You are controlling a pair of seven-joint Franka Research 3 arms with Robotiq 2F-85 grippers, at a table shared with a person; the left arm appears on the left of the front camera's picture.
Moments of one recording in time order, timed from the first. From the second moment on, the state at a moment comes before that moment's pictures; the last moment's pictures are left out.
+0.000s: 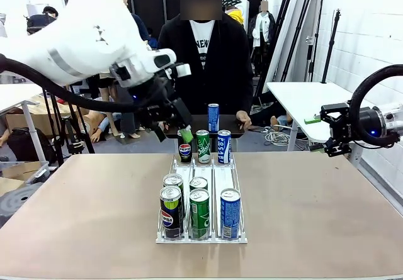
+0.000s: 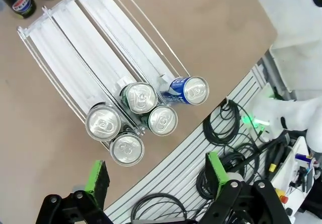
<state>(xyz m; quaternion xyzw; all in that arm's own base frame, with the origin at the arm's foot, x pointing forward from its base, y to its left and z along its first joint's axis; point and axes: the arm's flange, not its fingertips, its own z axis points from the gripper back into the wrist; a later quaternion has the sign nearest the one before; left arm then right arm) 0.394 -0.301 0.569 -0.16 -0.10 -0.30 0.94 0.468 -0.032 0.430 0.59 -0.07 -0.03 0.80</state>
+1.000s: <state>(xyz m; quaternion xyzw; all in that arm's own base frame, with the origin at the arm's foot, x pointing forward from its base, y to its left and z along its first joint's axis) 0.371 -0.373 0.506 -0.08 -0.06 -0.29 0.95 0.468 -0.032 0.430 0.59 -0.07 -0.03 0.80</state>
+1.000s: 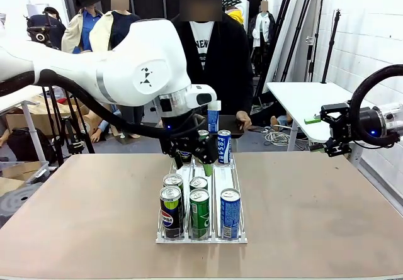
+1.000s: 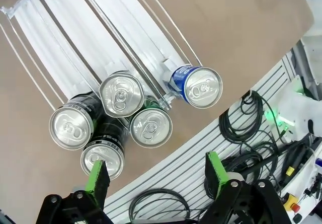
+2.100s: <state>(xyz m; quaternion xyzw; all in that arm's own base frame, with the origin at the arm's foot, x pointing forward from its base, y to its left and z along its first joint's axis) 0.373 -0.376 0.503 -0.07 -0.06 -0.29 0.95 0.468 -0.032 0.430 0.59 -0.07 -0.03 0.80</state>
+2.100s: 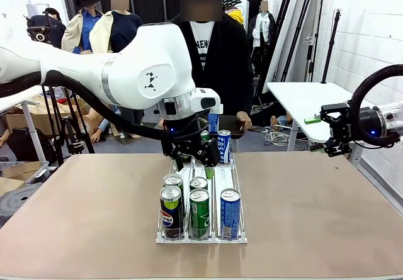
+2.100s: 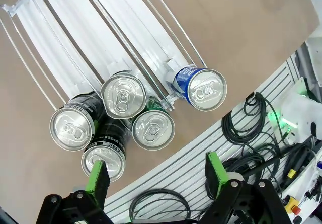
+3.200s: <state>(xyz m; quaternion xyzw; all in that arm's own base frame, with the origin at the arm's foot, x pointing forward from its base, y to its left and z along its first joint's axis) 0.377 -0.392 0.491 -0.05 -0.04 -0.29 0.95 0.468 -0.033 0.430 0.59 -0.07 -0.03 0.80</state>
